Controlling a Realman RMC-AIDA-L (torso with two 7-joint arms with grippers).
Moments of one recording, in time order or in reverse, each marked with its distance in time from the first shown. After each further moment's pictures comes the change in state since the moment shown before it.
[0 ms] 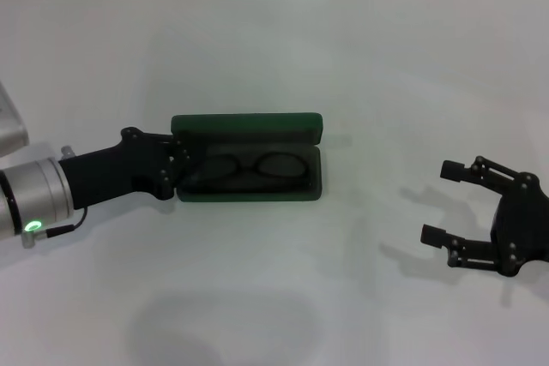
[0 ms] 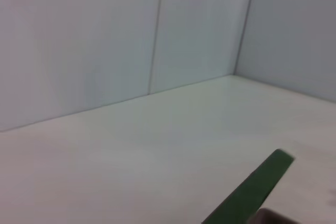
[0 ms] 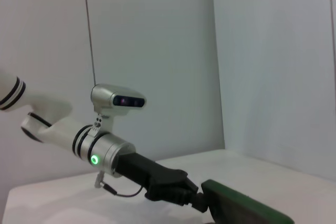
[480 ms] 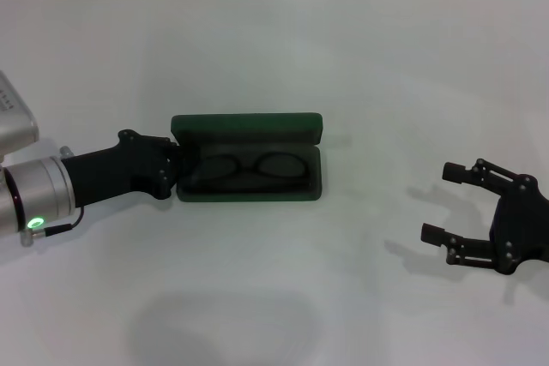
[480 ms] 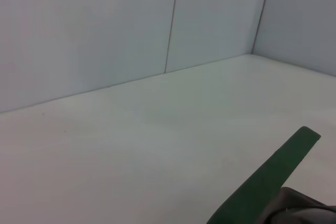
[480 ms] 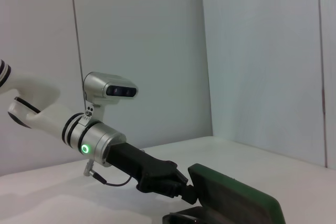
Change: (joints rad) left arm -0.012 -0.001 0.006 0.001 0.029 -0.073 -0.026; right arm 0.005 0.000 0.001 0.022 -0.004 0.044 -0.010
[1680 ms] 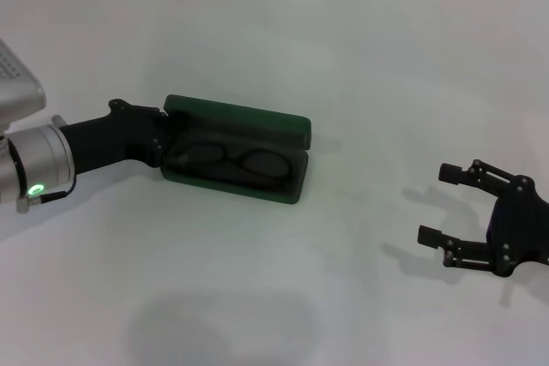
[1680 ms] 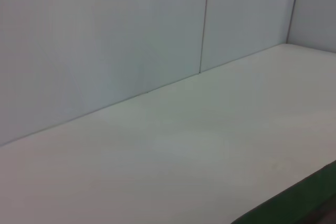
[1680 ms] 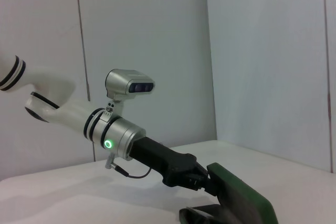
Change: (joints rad) left arm -0.043 0.000 -0.005 0.038 0.003 -0.100 -0.004; right arm -0.001 0.006 0.000 0.001 0.000 -0.011 -0.011
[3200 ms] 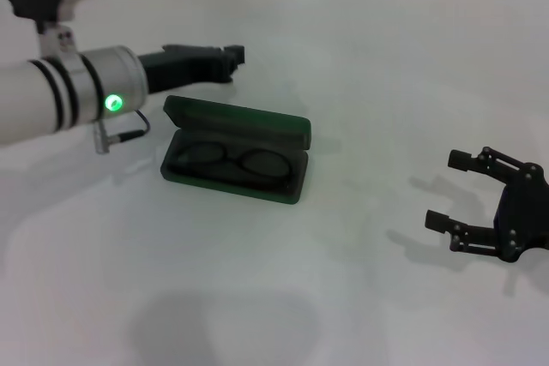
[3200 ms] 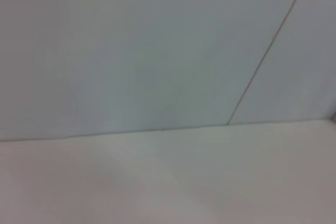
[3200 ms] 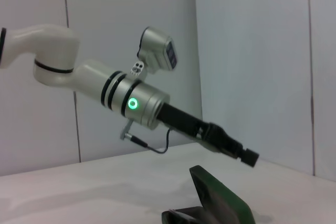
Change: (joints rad) left arm 0.094 -0.056 0.597 0.548 -0.068 -0.362 -0.988; right arm 0.009 -0.008 0.028 0.000 0.002 0.012 0.000
